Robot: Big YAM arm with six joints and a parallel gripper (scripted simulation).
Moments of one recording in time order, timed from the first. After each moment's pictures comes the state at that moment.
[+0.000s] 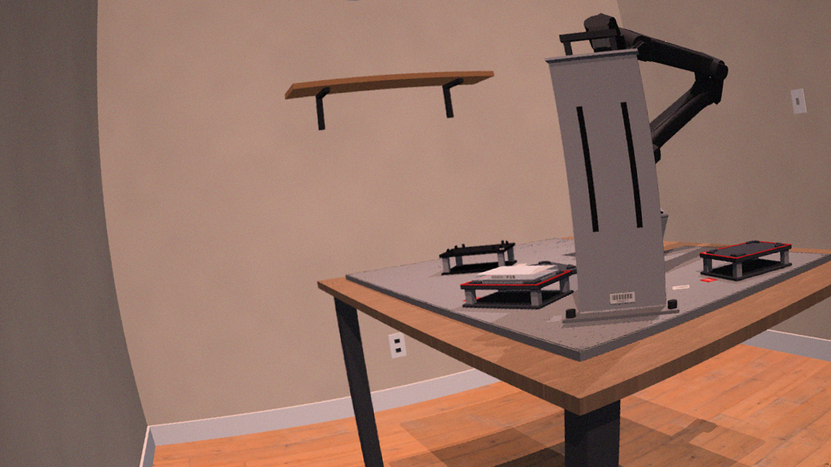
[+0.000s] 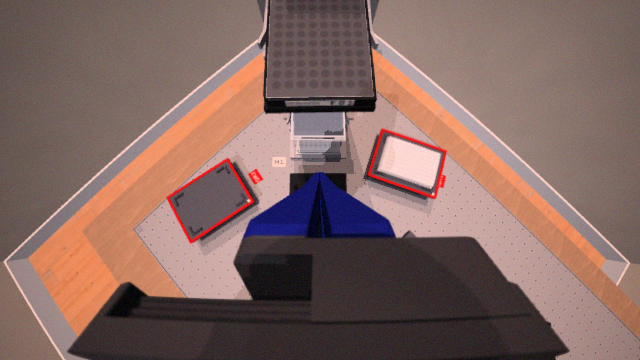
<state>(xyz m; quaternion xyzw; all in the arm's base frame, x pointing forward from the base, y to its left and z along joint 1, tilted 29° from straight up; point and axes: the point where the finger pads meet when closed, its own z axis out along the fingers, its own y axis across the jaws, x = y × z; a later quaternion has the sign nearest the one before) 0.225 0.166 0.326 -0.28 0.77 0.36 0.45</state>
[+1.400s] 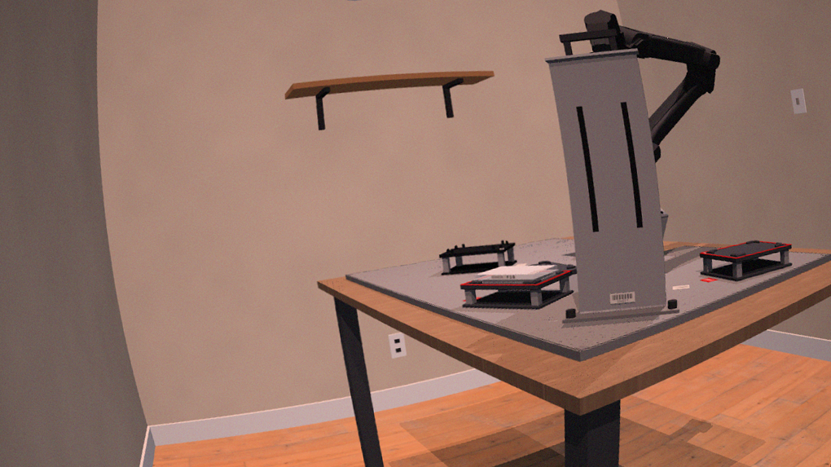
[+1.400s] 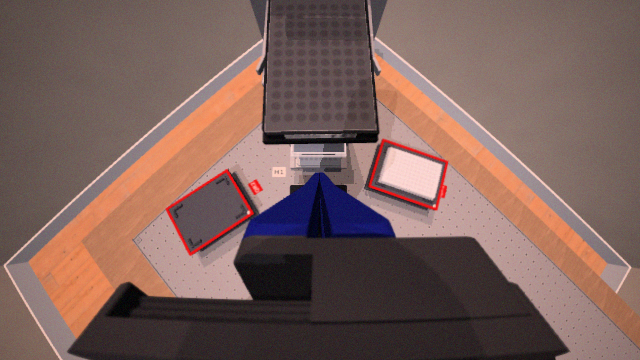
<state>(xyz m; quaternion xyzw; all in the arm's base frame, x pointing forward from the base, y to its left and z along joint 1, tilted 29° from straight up) 0.241 0.183 0.337 -0.28 0.77 0.36 0.45</state>
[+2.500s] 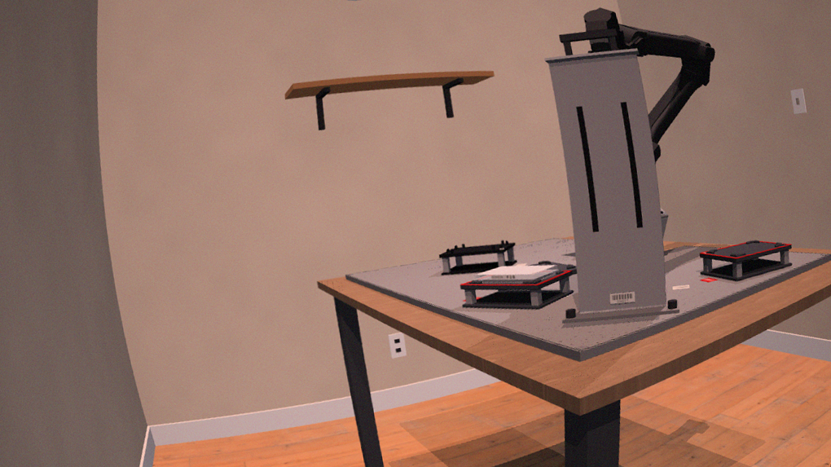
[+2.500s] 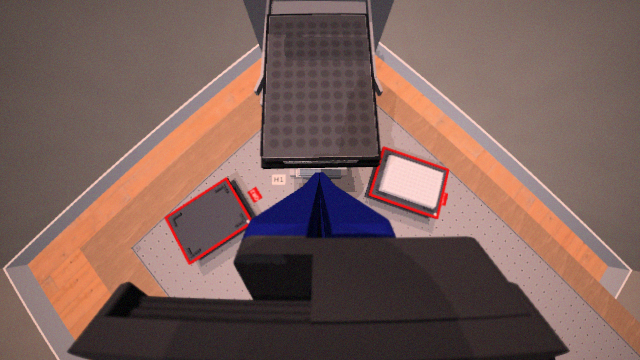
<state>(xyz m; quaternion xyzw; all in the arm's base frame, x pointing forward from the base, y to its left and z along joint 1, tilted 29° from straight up) 0.254 0.196 0.344 -0.28 0.77 0.36 0.45</state>
